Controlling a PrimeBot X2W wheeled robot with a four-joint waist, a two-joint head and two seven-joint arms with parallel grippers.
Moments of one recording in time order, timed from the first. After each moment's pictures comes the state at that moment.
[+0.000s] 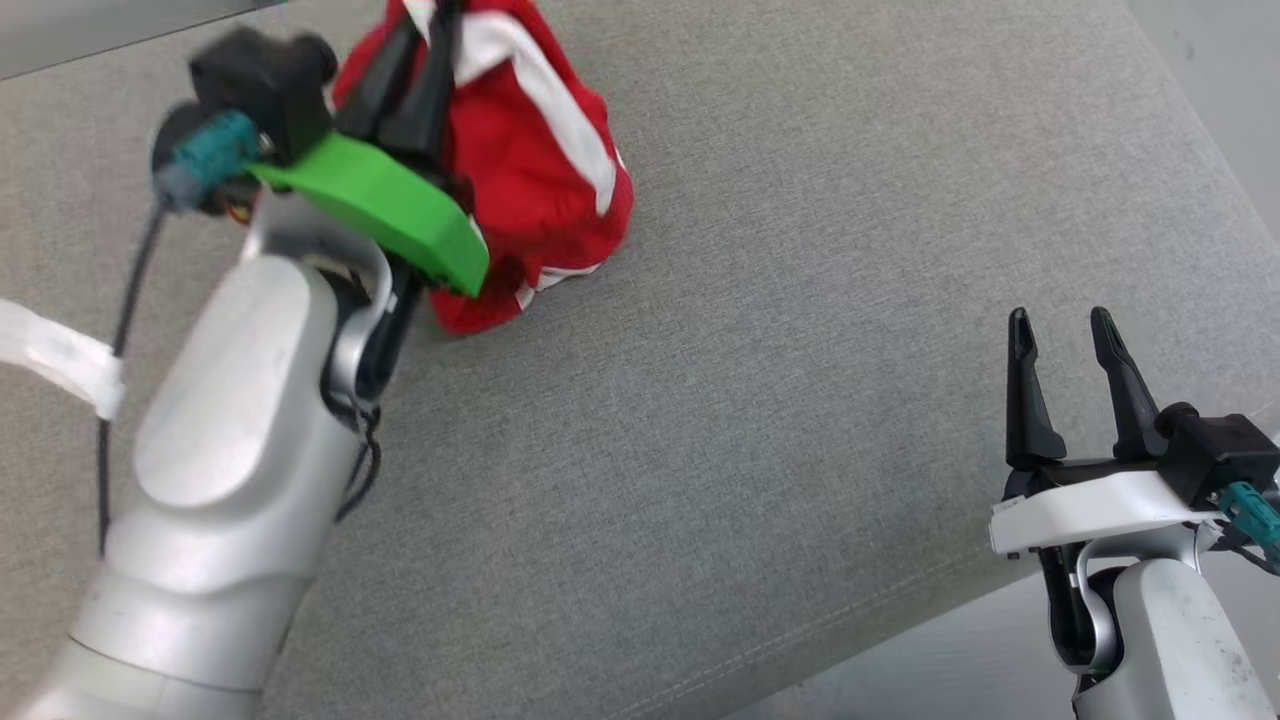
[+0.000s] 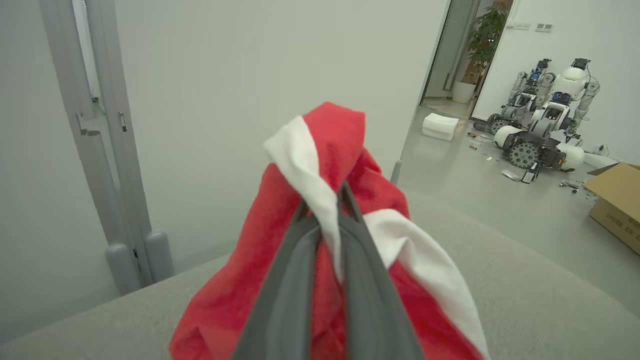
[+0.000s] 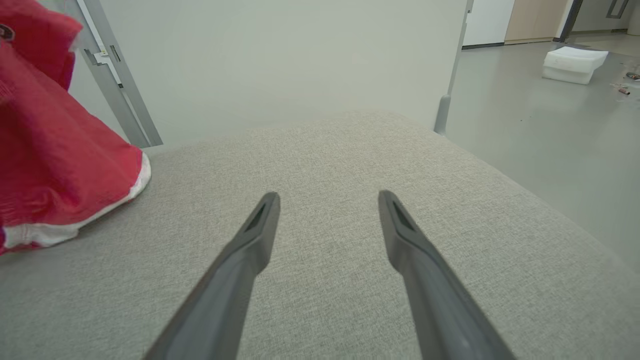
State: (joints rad) left arm -0.86 0.22 -0.48 0.35 -0.56 -0.05 -0.06; right arm -0.18 -0.05 -0.06 0.15 0.19 0.13 -0.26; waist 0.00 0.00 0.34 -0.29
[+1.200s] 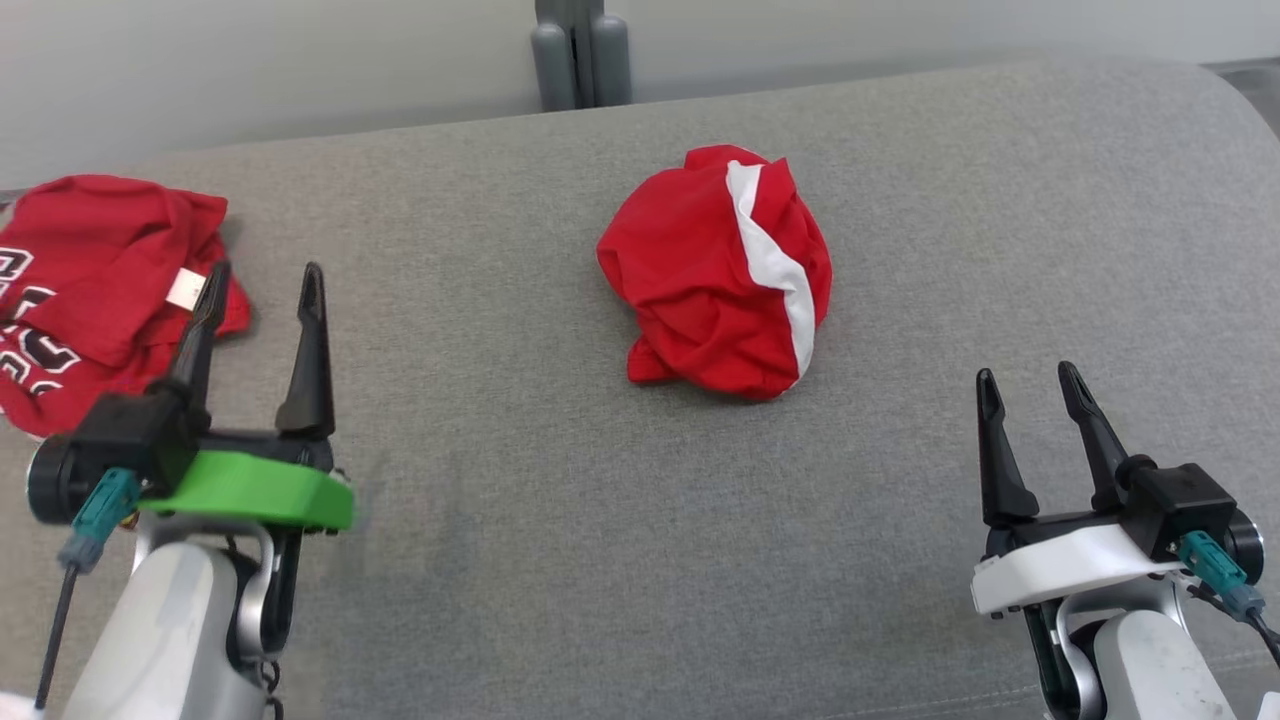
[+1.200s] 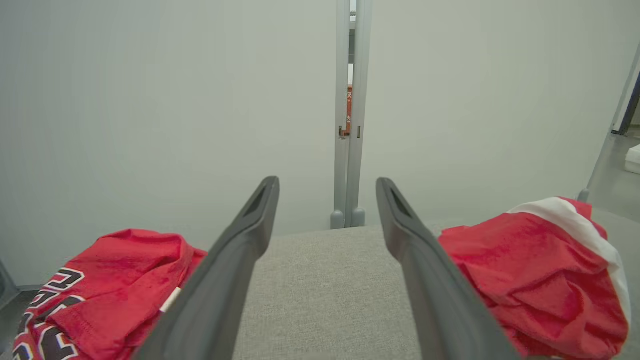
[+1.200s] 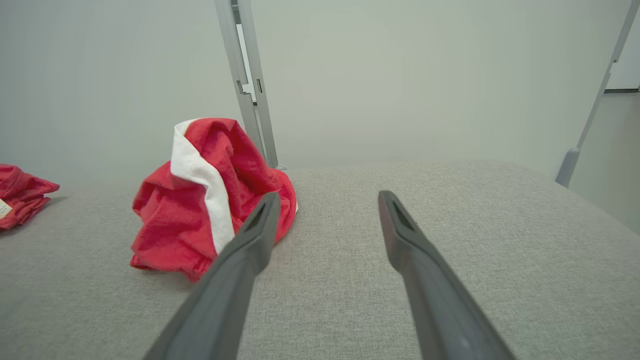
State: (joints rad) left arm -0.35 0.31 -0.26 0.19 -0.44 0.04 -0.26; right arm -0.10 -0.05 -0.02 0.13 0.12 0.13 -0.26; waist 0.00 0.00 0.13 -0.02
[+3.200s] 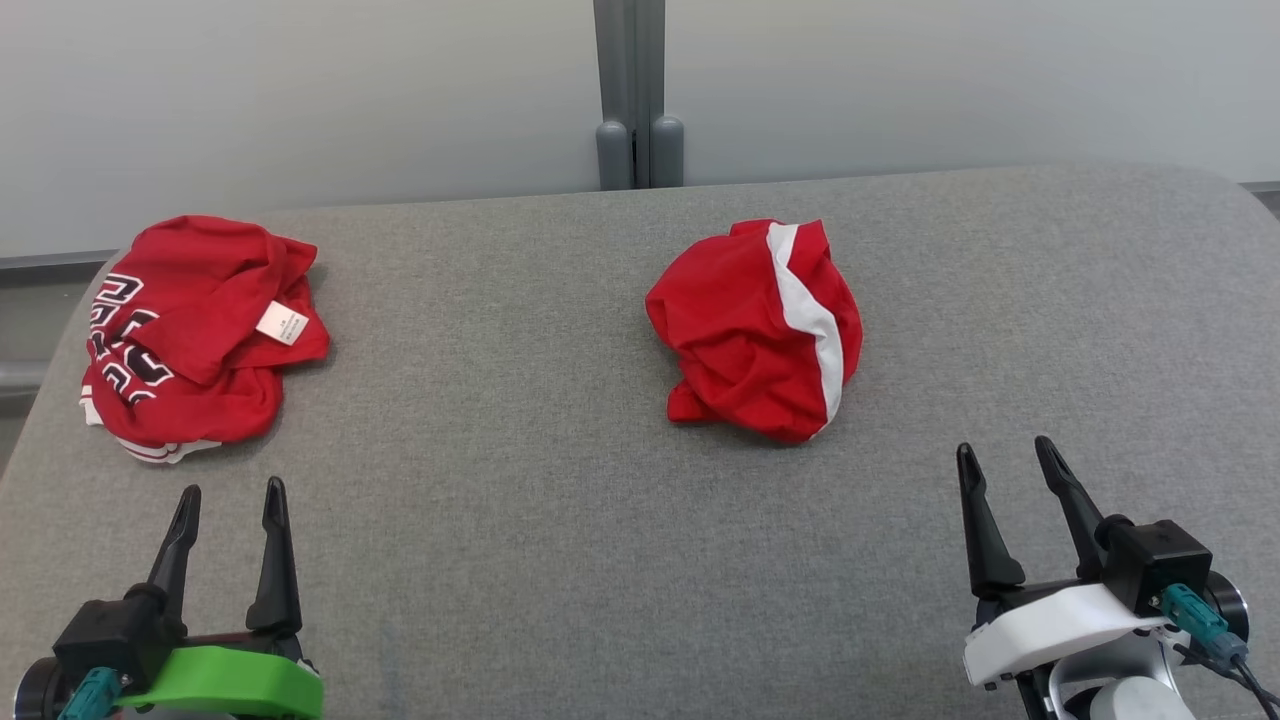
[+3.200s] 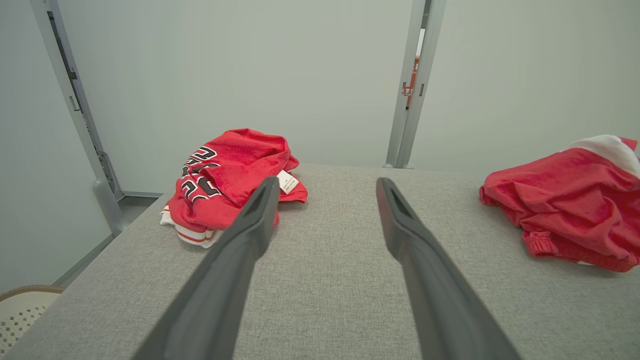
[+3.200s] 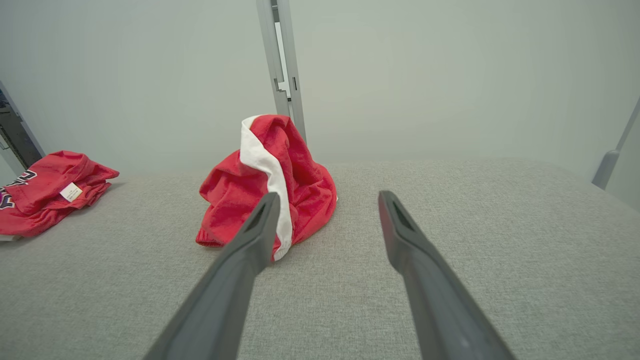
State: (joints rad) left arm 0.00 0.18 0.02 0.18 -0.30 -0.11 -0.26; right arm 0.02 -0.05 0.02 0.08 0.14 0.13 -0.19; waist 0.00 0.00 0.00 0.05
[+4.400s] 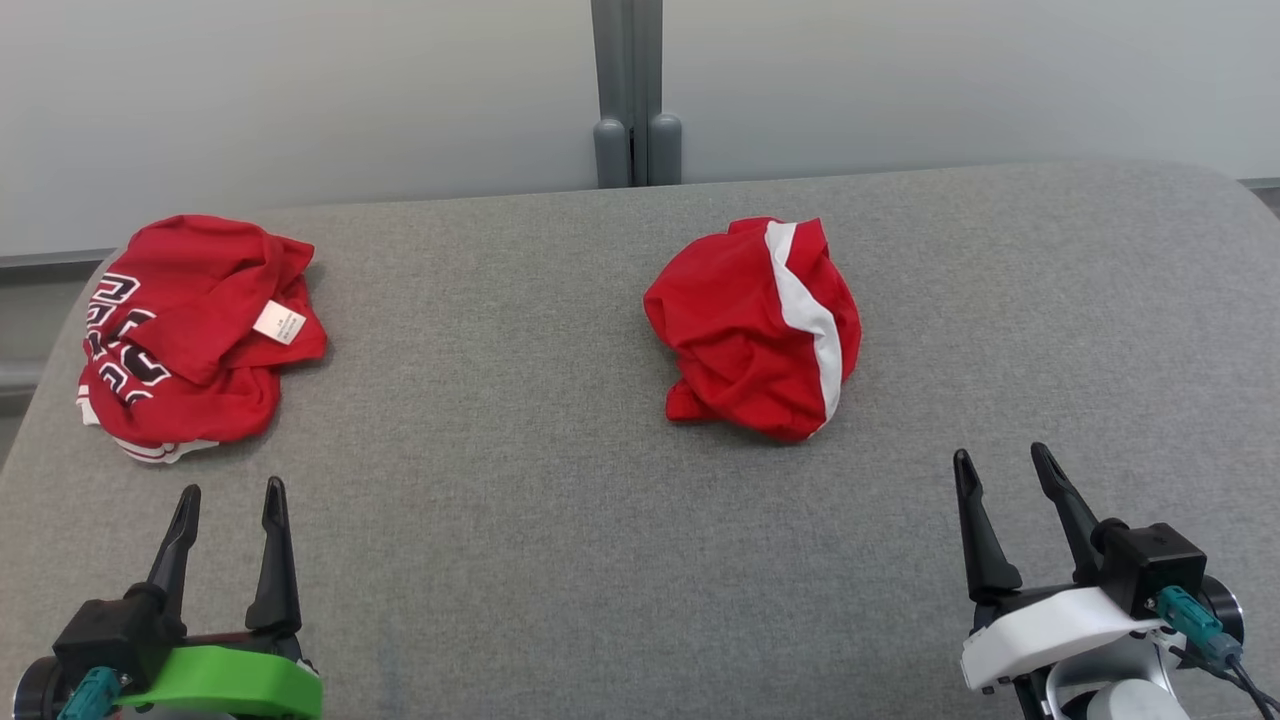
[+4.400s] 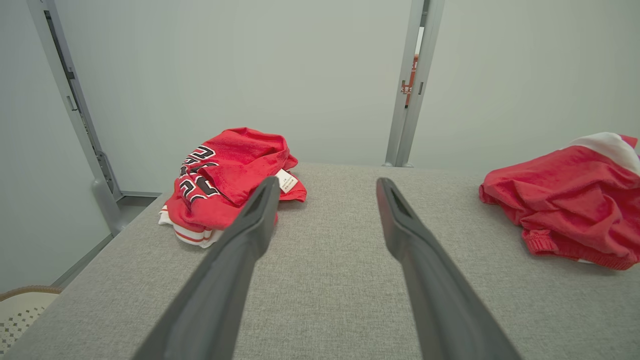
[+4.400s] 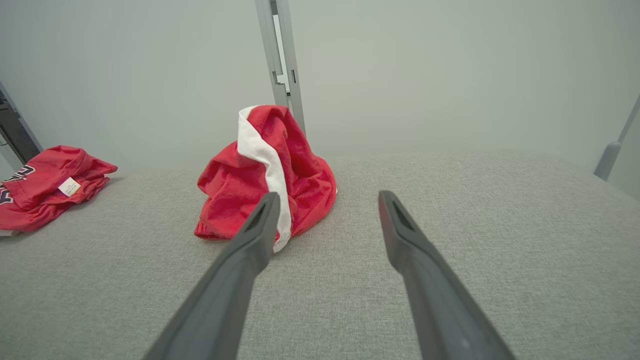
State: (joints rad) left arm 0.00 0.18 0.02 0.18 -0.30 -0.10 -0.26; right arm 0.02 -0.05 0.02 0.10 0.15 0.13 -0.20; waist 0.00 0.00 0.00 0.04
